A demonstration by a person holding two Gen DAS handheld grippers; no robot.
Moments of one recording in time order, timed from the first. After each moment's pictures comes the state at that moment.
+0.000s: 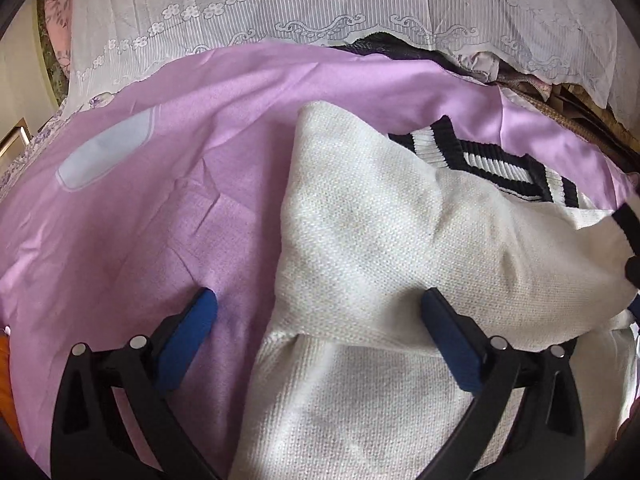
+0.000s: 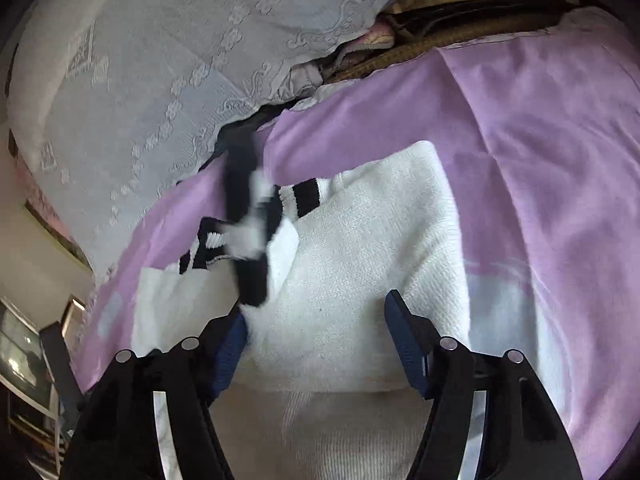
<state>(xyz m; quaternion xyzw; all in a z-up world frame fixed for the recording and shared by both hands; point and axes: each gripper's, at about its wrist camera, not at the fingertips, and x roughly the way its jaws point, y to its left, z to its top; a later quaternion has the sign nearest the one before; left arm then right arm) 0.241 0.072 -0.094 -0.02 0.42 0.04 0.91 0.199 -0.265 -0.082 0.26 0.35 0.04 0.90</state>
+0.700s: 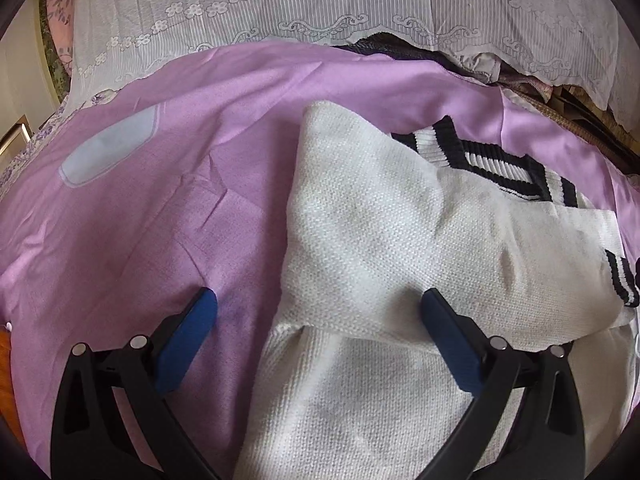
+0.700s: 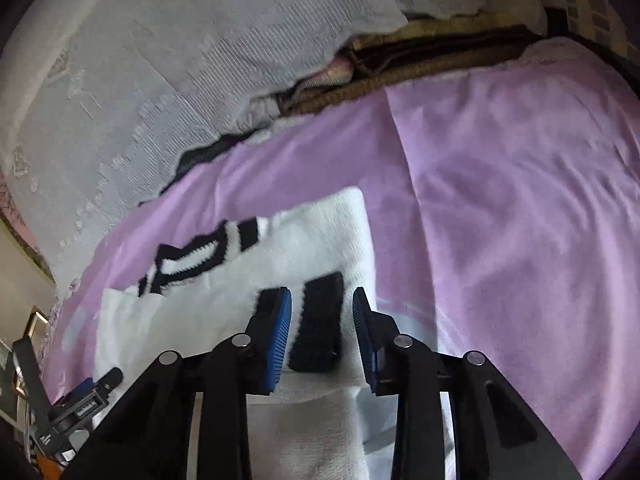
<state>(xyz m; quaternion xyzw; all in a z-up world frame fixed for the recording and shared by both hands) 0.236 0.077 -0.091 -0.03 0.42 0.03 0.91 0.185 -0.277 -0.062 0.21 0.32 -0.02 0.92</state>
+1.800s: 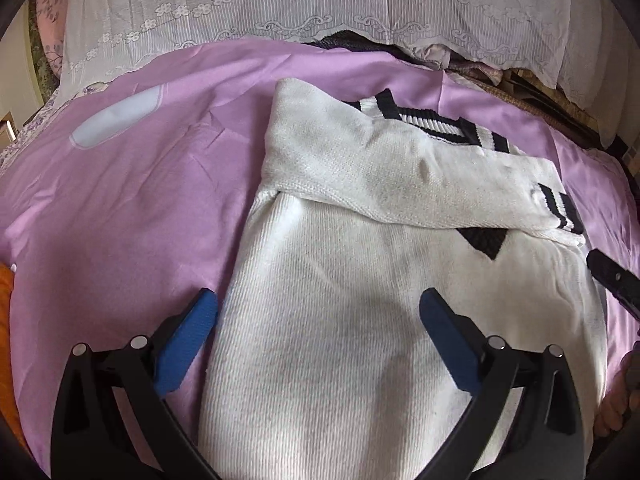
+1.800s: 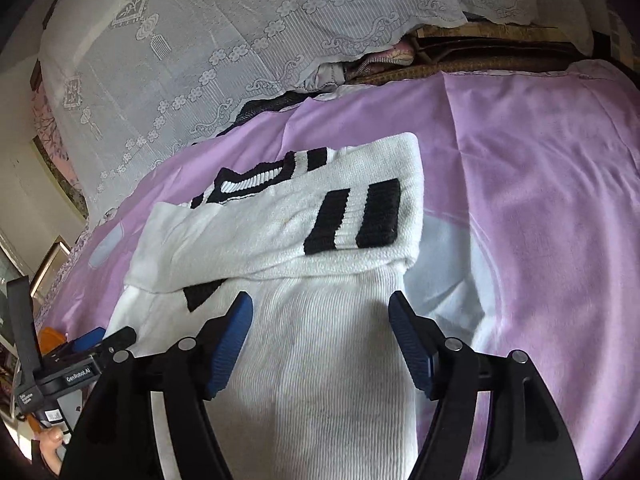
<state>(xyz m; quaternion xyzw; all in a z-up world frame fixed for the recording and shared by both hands) 0.146 0.067 -0.088 -0.04 0.41 -0.02 0.91 0.120 -0.249 -0.074 0.14 0.36 0.07 0.92</state>
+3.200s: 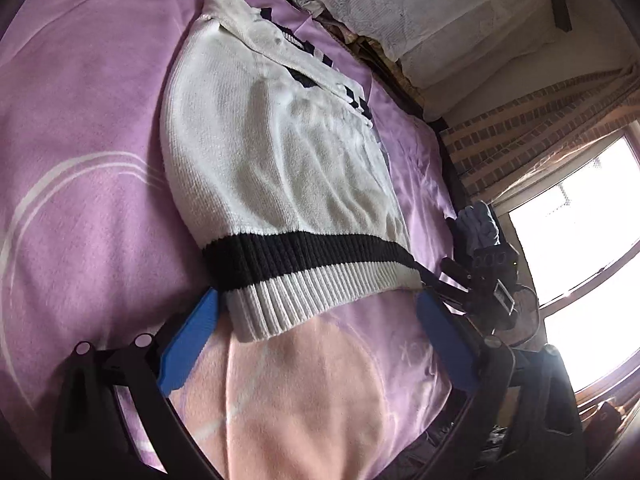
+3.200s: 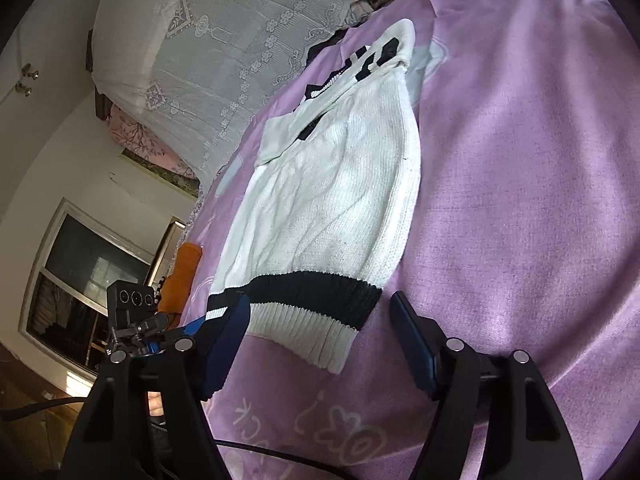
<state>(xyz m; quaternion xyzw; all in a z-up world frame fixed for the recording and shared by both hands) -0.035 0.128 -0.108 -0.25 0.48 -0.34 0.77 -0.081 -0.296 -0.105 0.31 0.42 0.25 0.82</state>
